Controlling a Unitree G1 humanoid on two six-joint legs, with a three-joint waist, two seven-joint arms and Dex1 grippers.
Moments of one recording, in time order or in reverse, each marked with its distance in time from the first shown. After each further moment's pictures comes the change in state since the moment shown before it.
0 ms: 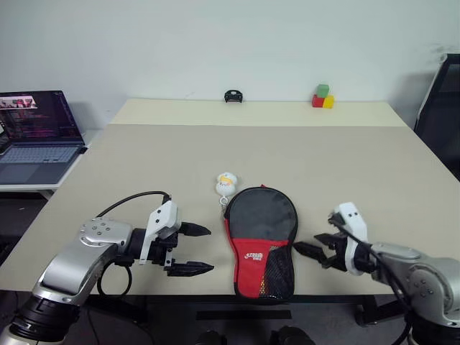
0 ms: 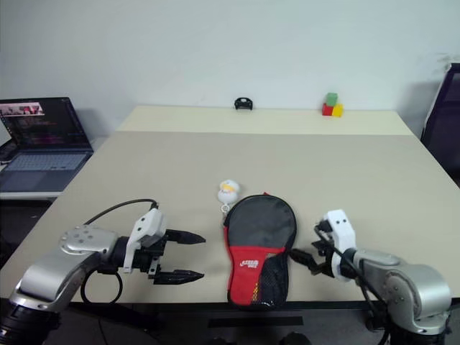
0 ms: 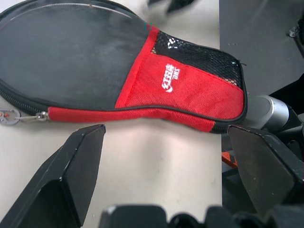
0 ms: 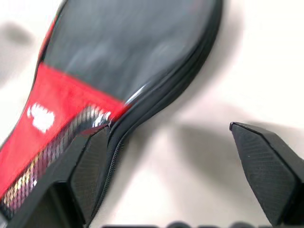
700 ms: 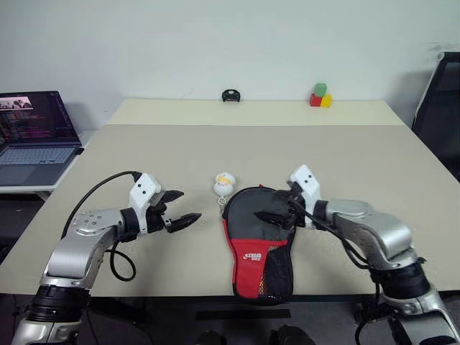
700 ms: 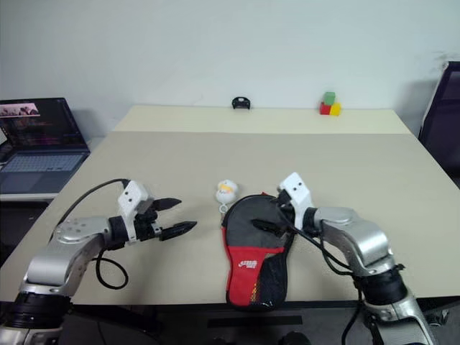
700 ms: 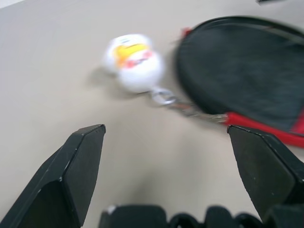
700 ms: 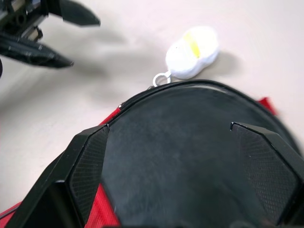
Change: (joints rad) left arm -0.114 -0.126 0.114 0.230 0.111 -0.017 0.390; right arm -0.259 -0.011 0.532 0.496 -0.212 -0.676 0.193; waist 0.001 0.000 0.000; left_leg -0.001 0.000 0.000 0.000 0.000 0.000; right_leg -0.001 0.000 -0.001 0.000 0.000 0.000
